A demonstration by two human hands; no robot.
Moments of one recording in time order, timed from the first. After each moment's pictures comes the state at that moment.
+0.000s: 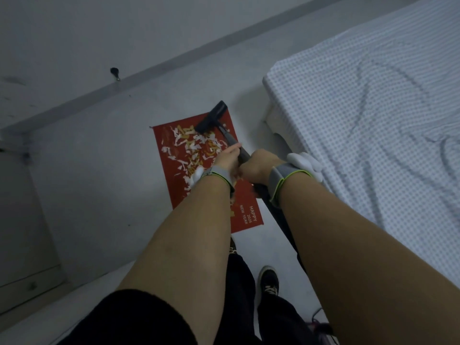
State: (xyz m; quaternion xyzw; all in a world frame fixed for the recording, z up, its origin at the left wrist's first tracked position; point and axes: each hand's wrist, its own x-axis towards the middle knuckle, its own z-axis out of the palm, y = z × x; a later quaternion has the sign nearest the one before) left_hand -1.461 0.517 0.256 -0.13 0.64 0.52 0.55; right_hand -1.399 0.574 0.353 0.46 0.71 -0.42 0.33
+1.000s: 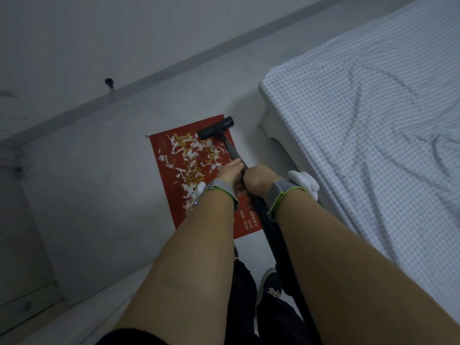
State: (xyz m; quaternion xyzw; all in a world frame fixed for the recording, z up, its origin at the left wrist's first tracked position) left_hand -1.458 0.506 0.273 -0.12 0.65 0.47 0.59; right_hand -1.401 0.547 0.347 0.59 0.57 -0.51 0.26
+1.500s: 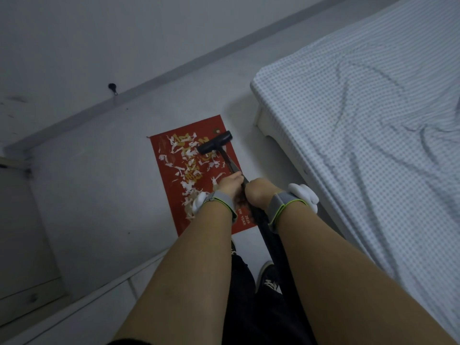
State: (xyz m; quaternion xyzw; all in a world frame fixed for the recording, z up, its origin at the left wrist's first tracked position) left_hand -1.374 0.473 0.283 -0.16 0.65 0.45 0.59; right_hand -1.315 0.522 0.346 0.57 0.55 -0.54 0.29
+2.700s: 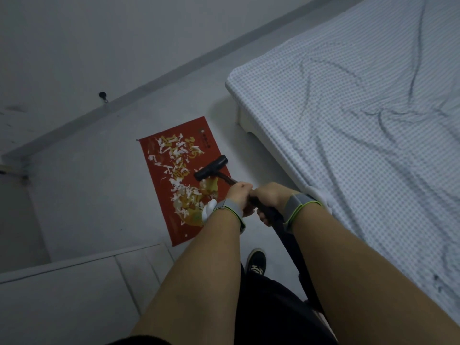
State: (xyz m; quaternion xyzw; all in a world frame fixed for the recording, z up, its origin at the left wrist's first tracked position) left_hand -1.219 0.455 0.288 -0.09 0.69 0.41 0.59; right_hand -1.149 0.509 0.377 0.60 0.47 -0.61 0.23
